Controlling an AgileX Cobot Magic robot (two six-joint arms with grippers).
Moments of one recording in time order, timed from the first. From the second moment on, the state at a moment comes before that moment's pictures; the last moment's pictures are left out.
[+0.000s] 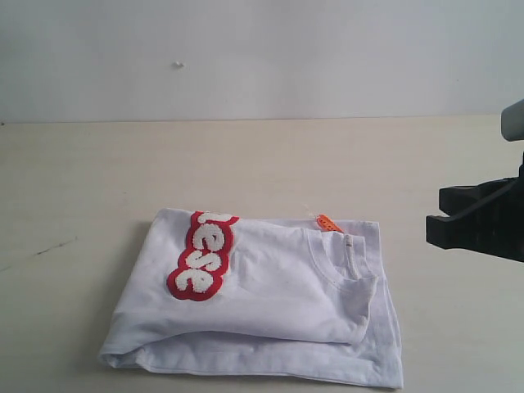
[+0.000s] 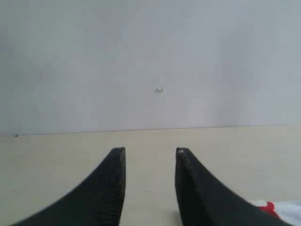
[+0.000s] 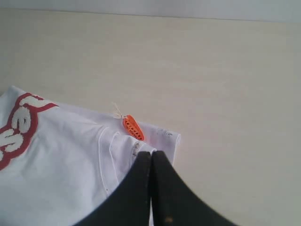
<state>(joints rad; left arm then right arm) -0.29 0.57 -0.12 -0.27 -0.33 0.21 0.23 1.02 -0.39 0.17 0.00 -0.01</state>
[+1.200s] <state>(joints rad) -0.02 0.09 -0.12 -0.25 0.26 0.28 0.23 1.02 -0.39 0.17 0.00 -0.01</state>
